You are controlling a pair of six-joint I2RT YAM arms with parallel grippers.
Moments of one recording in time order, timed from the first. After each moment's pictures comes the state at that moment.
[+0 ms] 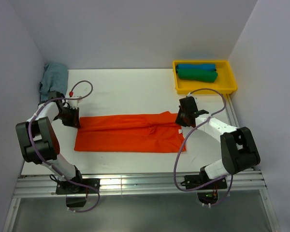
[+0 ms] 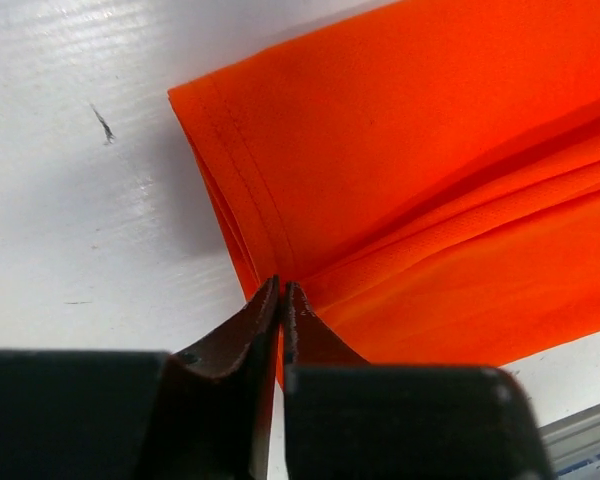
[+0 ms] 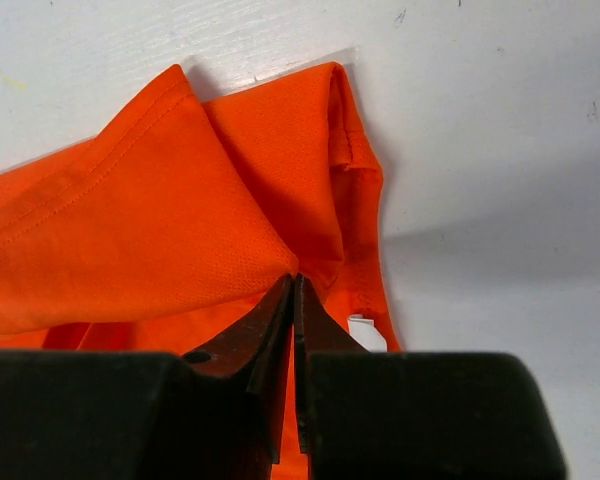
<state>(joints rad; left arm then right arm) 0.26 1.66 1.07 -0.72 0.38 0.43 0.30 1.44 0.77 -0.29 0.11 0.61</state>
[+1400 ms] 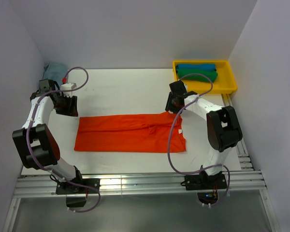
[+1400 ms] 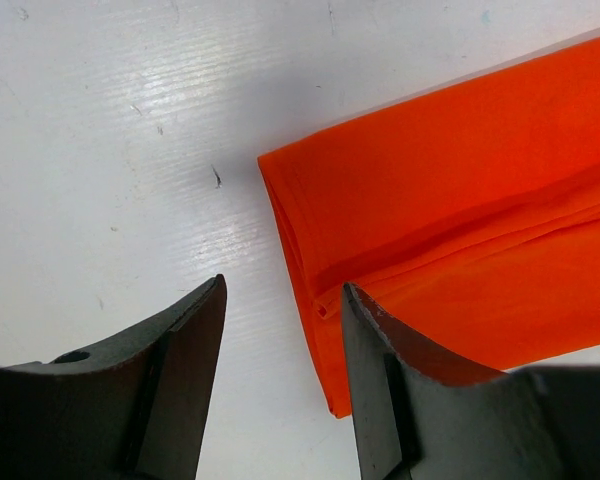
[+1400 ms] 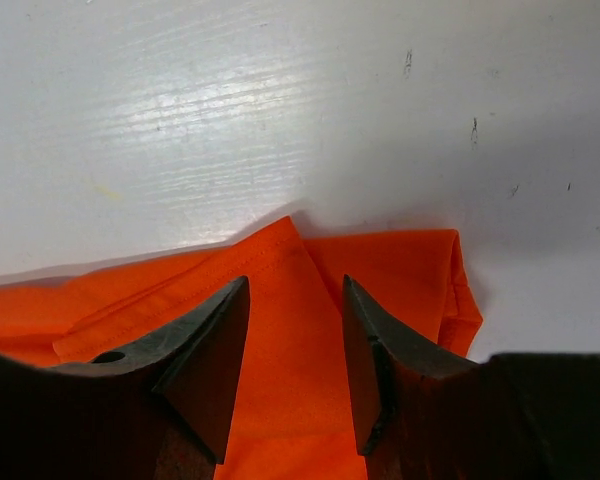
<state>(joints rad) 0.26 1.58 1.24 -0.79 0.34 0.43 0.33 1.77 1.19 -0.44 0.11 0.57</state>
